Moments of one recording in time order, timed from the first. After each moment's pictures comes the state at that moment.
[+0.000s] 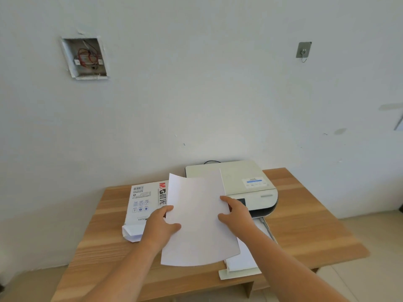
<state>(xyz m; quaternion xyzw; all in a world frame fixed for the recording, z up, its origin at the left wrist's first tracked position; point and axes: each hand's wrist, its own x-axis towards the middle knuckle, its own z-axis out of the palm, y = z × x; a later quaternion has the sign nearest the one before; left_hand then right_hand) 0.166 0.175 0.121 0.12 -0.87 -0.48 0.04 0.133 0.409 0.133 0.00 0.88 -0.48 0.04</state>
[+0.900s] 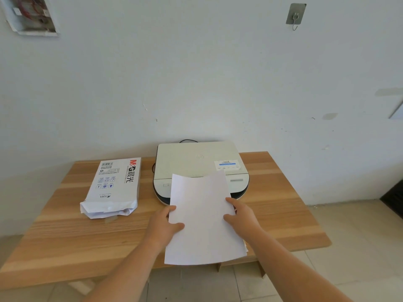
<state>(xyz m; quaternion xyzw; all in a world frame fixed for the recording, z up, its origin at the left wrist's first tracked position) 0.153 0.333 0.061 0.15 -0.85 -0.51 -0.05 0.114 0.577 0.079 0.03 0.89 -0.45 0.13</state>
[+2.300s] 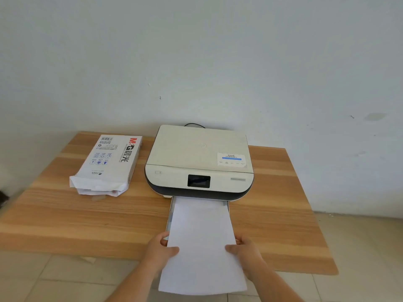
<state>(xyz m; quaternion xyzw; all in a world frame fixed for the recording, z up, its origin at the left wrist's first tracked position) 0.152 0.403 -0.047 0.38 -0.69 -0.60 -0.13 0.086 0.654 -0.034 0.23 0.69 -0.61 0.30</state>
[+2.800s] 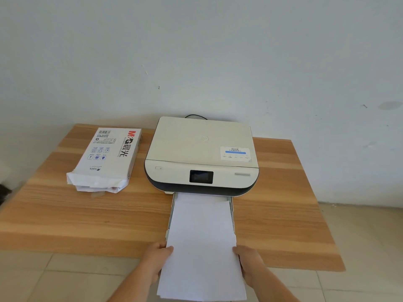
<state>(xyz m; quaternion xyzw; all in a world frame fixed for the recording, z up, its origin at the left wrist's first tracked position) 0.153 0.395 -0.064 0.46 -0.58 -0.64 -0.19 0.089 0.653 -0.082 0.34 0.65 -0.58 0.35</state>
